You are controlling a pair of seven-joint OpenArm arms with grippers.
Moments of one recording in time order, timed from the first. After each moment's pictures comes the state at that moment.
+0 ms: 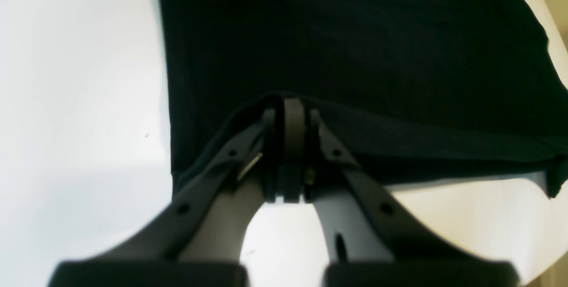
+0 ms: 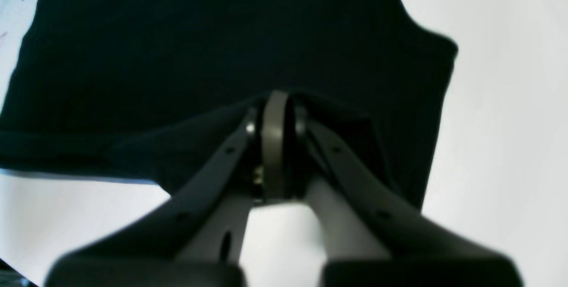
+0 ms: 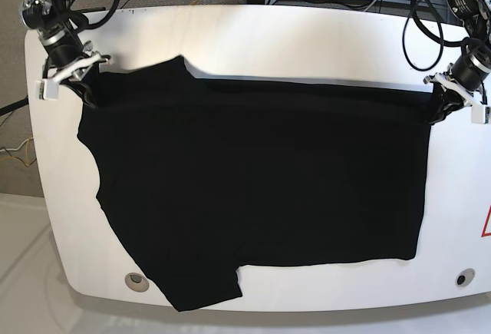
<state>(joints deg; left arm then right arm) 11.6 -16.9 -43.0 91.7 -51.1 -41.9 56.1 -18.0 6.3 45.3 104.9 47.0 39.5 -53.8</state>
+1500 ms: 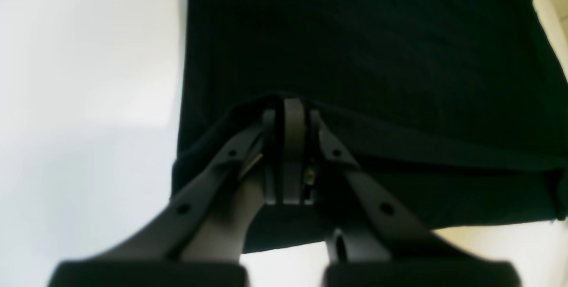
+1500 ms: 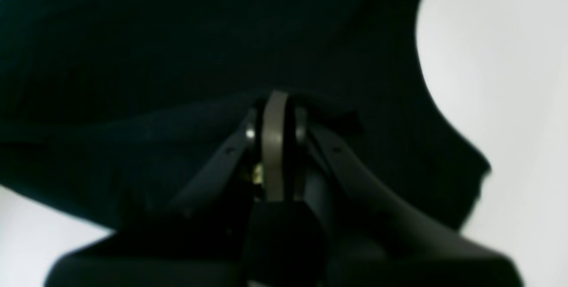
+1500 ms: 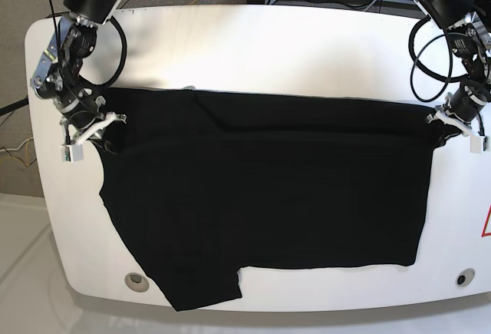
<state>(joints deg) -3.5 -17.8 -42.0 73.8 -40.7 -41.7 52.9 3.0 12.3 32.3 81.0 32.6 38.2 -49.6</state>
